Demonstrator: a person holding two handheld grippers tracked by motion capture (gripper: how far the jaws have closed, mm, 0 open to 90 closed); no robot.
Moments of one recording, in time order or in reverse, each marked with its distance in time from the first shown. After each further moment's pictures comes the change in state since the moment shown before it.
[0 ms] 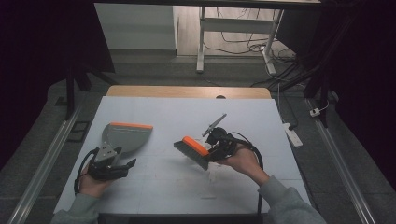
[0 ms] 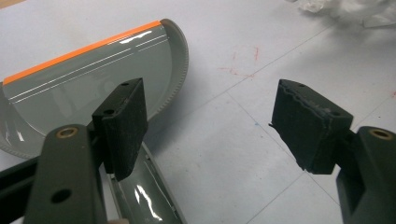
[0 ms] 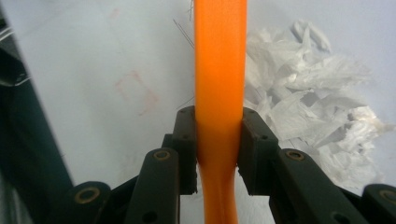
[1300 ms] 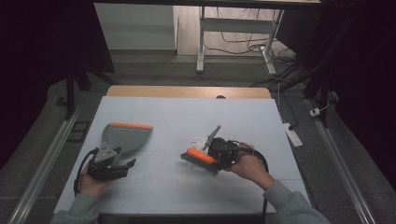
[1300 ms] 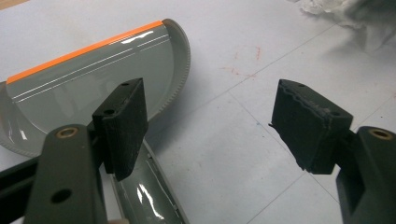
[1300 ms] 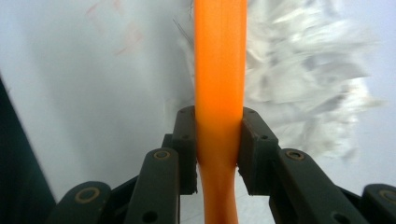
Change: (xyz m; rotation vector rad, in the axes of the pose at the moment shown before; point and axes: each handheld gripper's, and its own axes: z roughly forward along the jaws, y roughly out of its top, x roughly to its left) left arm 0.001 -0.001 -0.001 -0.004 0.006 -0.005; right arm 0.008 -0.015 0.012 0.136 -0.122 -0.166
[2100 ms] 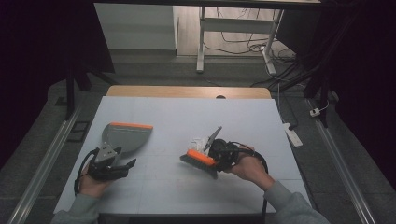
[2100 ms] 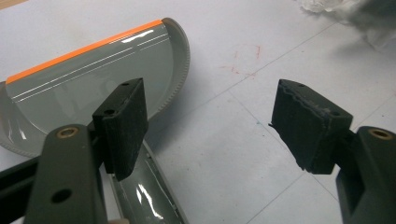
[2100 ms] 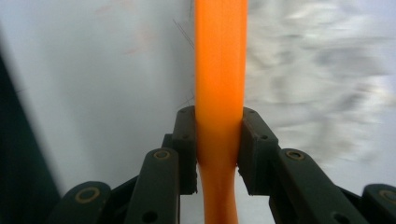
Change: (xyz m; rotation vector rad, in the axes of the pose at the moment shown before) left arm -0.001 0.000 0.001 0.005 0.003 0.004; right arm -0.002 -0.003 0.006 0.009 0.026 0.019
